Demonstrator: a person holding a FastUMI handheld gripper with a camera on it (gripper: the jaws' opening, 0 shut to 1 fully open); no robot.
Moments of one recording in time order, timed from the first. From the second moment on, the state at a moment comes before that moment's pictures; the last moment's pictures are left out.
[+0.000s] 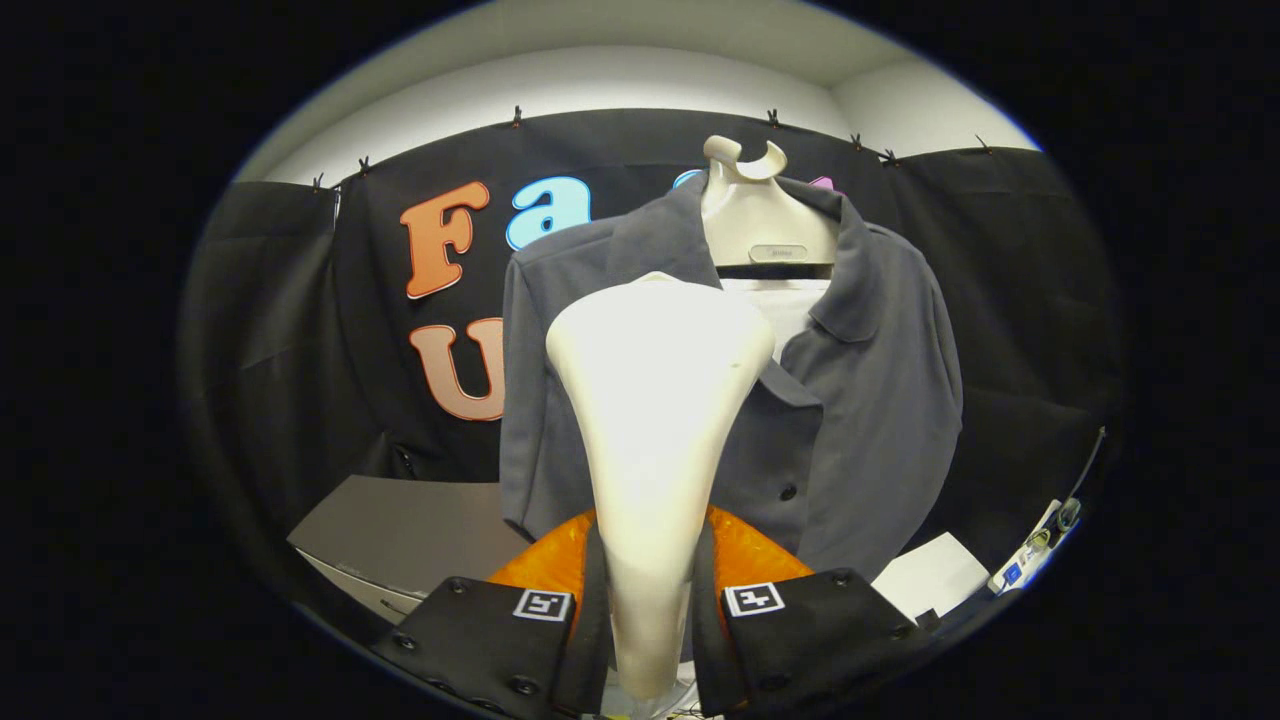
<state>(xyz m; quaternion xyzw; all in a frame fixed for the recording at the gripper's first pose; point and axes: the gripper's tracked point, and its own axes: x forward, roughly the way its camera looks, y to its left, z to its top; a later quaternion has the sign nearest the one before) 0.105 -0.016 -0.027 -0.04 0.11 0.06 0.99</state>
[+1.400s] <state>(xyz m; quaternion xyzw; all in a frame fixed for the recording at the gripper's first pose) 0.115 -0.073 -0.176 -0.04 0.27 0.07 0.96</state>
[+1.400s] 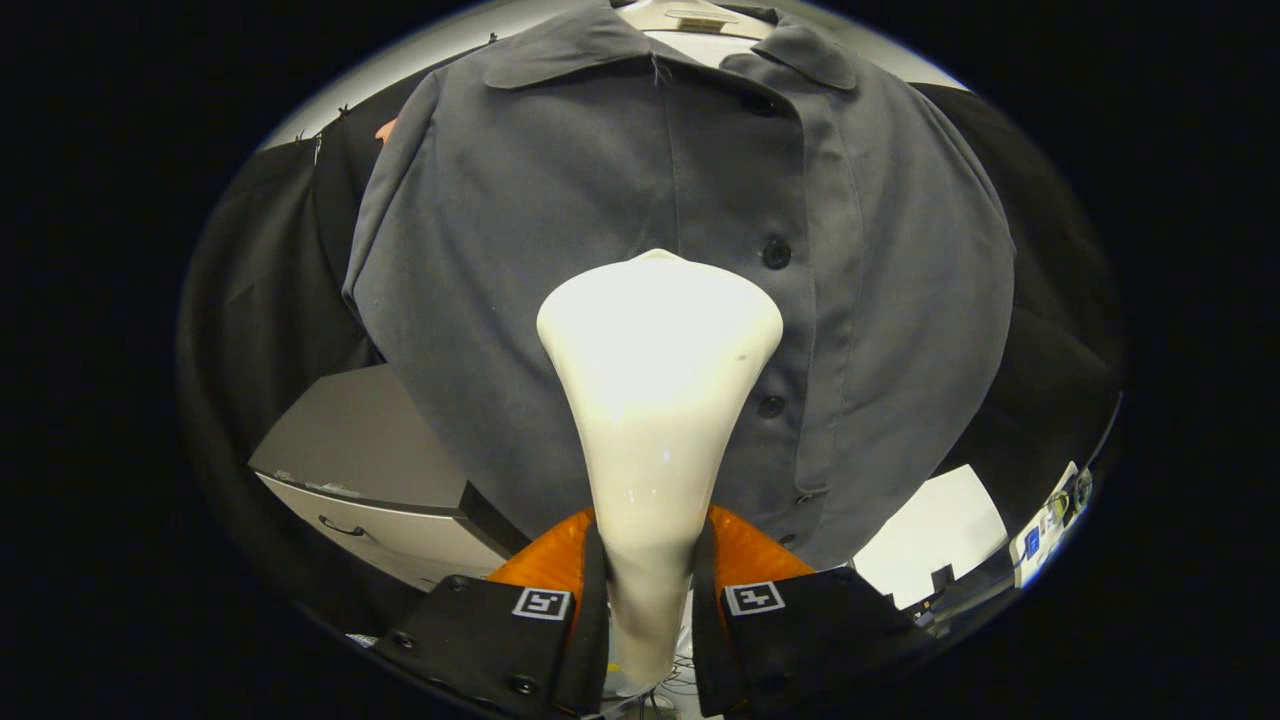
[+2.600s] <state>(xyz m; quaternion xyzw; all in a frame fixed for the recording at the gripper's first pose) 0.112 -0.114 -0.284 -0.02 0.36 0.05 0.93</state>
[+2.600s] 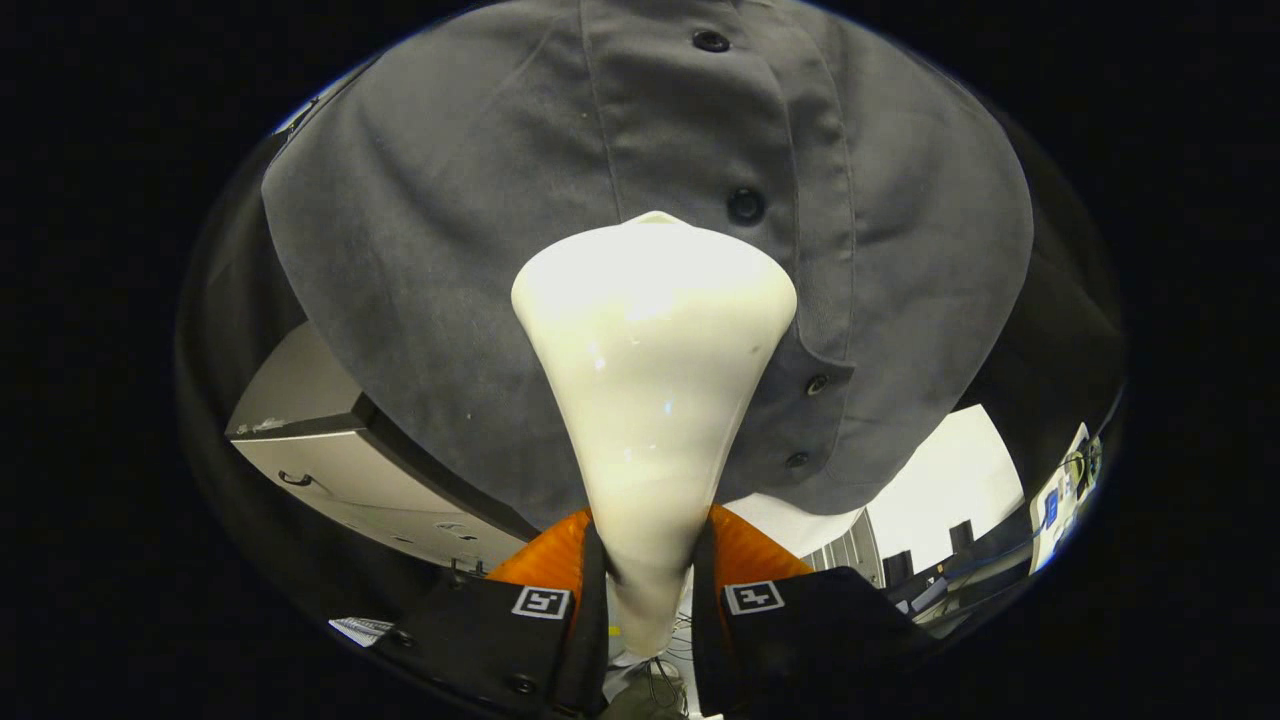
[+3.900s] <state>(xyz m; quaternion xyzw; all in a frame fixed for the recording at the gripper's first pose) 0.084 -0.160 -0.404 -0.01 0.46 0.01 0.89</state>
